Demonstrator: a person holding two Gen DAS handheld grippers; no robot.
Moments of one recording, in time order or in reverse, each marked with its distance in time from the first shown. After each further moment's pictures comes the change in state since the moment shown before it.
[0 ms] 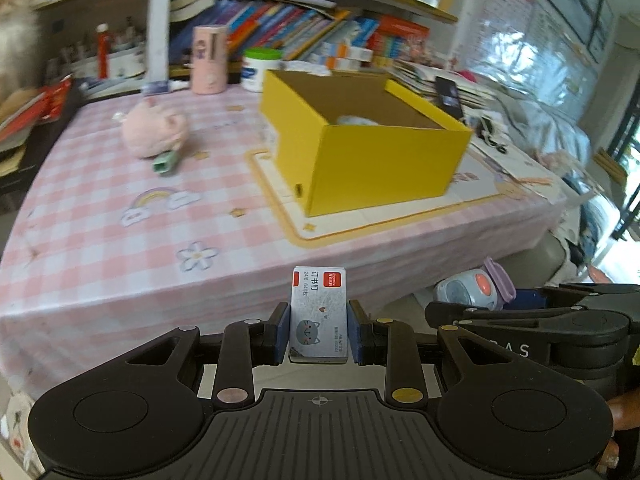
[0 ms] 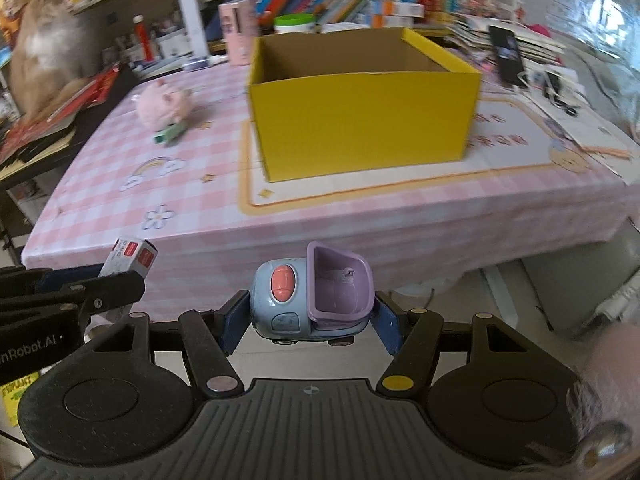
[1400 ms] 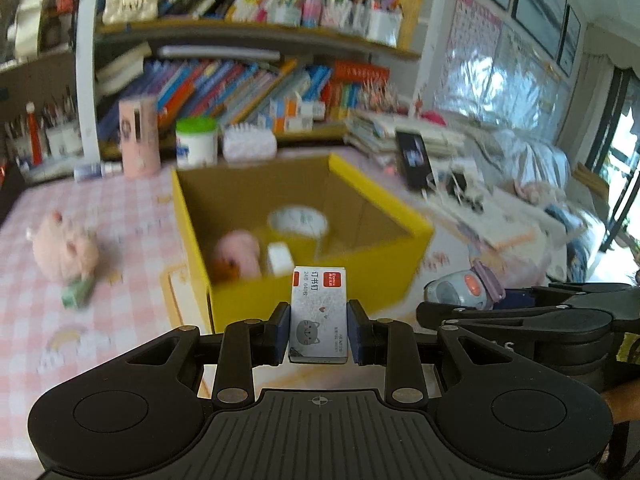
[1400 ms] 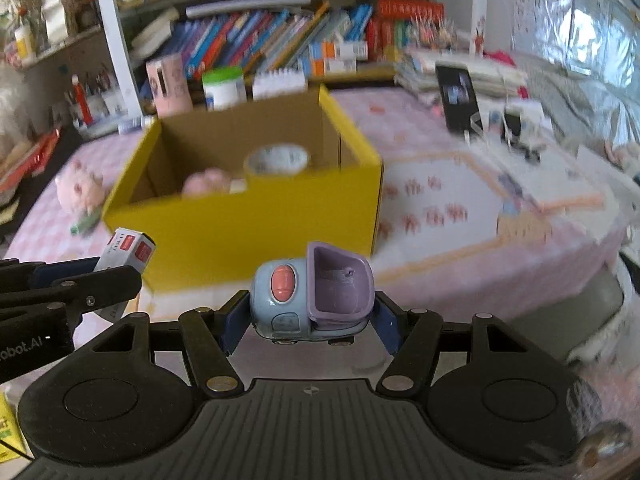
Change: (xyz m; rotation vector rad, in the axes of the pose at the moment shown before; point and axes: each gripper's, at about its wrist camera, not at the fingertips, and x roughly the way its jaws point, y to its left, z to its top) left arm 0.066 -0.068 0.112 0.066 -0.153 -0.037; right arm 0.025 -0.104 0.096 0.023 -0.124 -0.051
